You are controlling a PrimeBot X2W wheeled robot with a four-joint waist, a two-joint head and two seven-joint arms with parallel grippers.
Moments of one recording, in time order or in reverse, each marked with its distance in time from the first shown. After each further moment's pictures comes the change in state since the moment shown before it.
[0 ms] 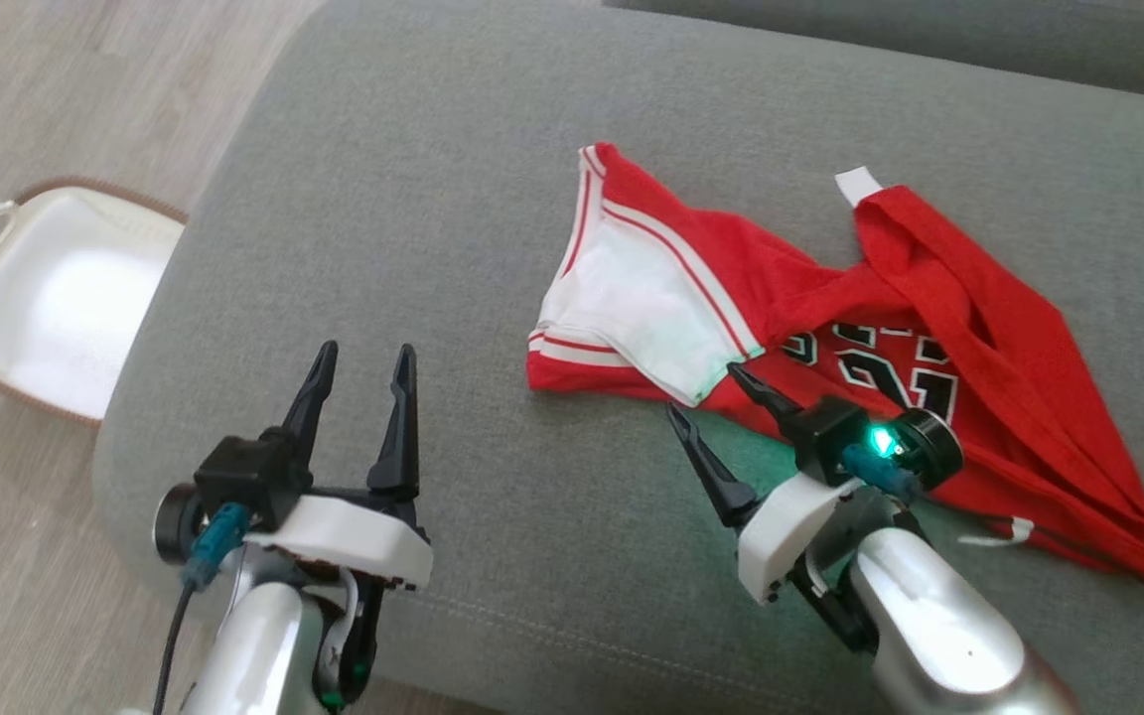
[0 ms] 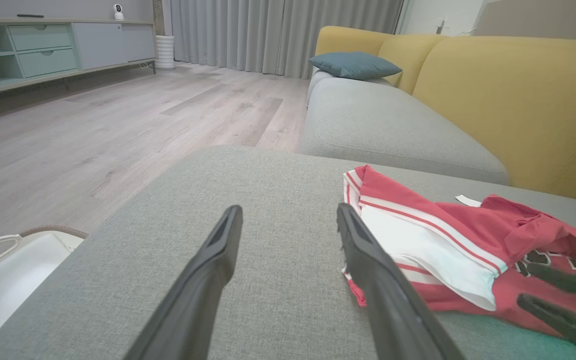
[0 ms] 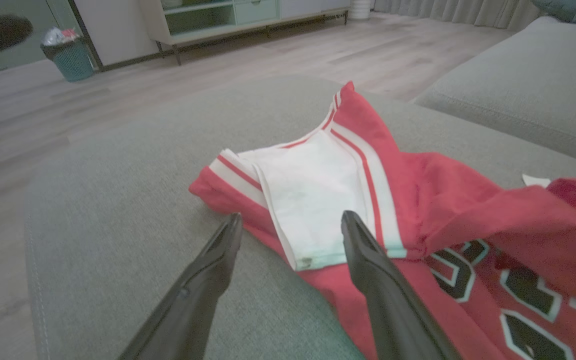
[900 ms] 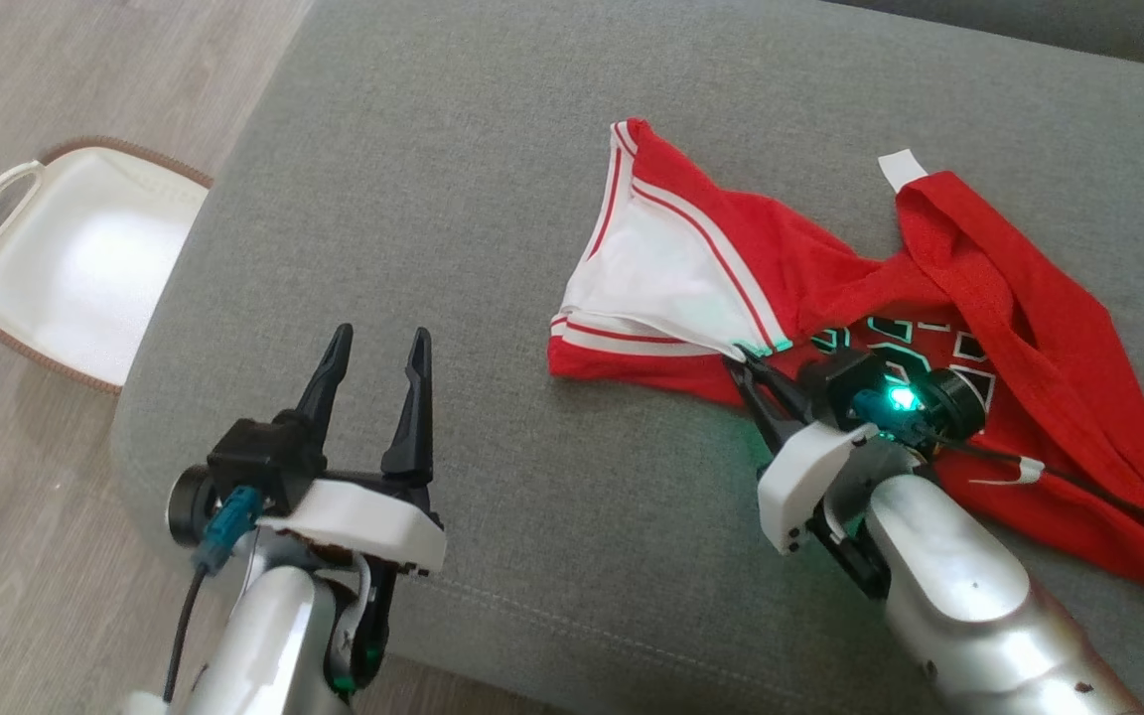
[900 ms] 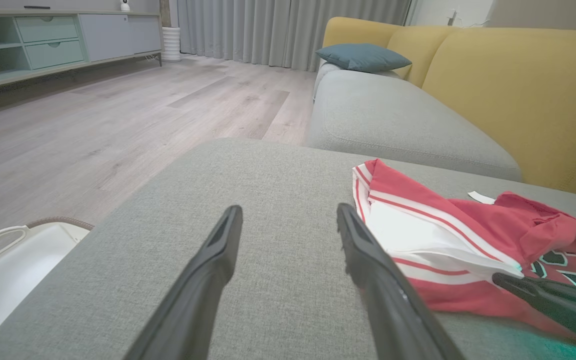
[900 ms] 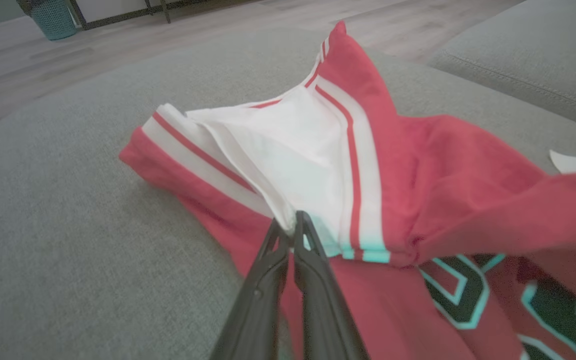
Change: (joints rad) left arm -0.033 -0.002 -0.033 0.004 -0.018 0.016 0.000; right arm -0.154 -0.015 0.023 0.236 0.017 0.000 -0.029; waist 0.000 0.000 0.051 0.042
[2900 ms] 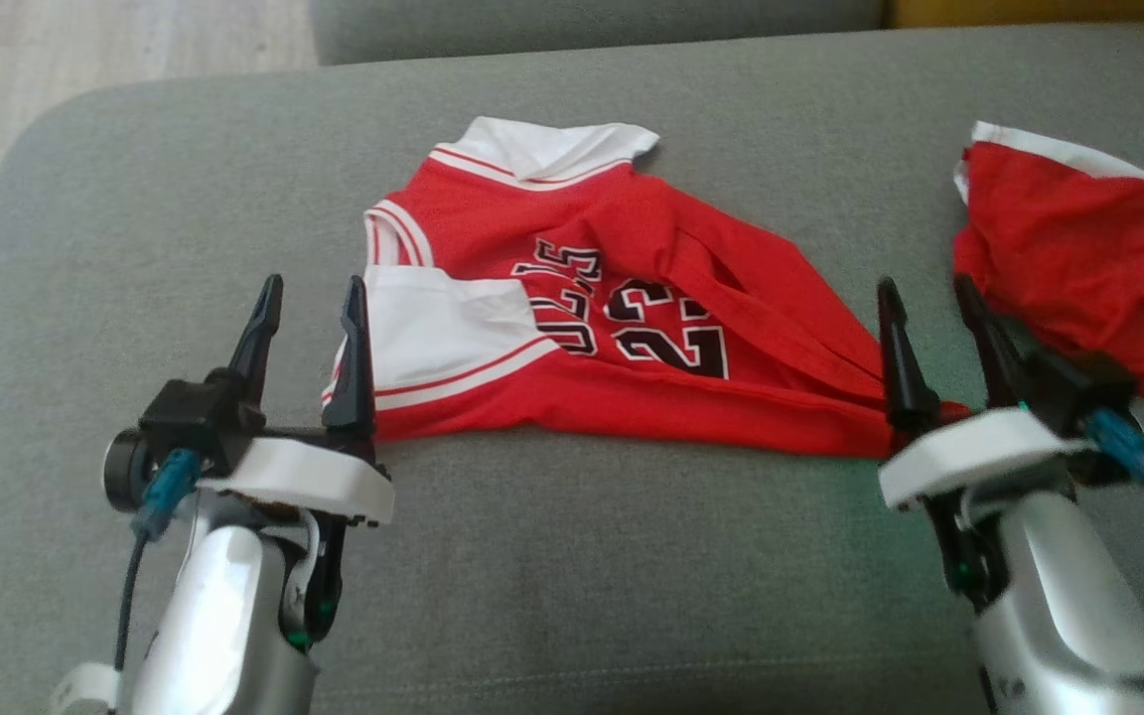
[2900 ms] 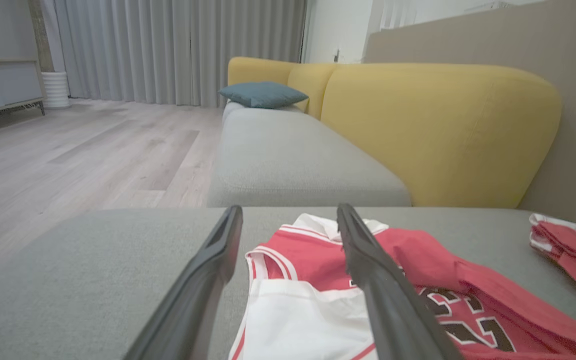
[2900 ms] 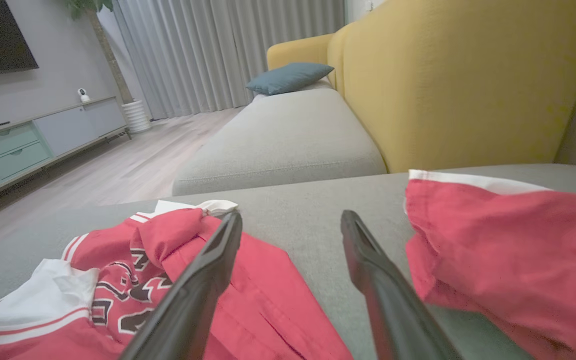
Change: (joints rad) left arm -0.056 -0.003 0.117 0.009 0.050 -0.035 0.000; right arm 0.160 0.039 -0.430 -0.267 0.075 0.000 -0.089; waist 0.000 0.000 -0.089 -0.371
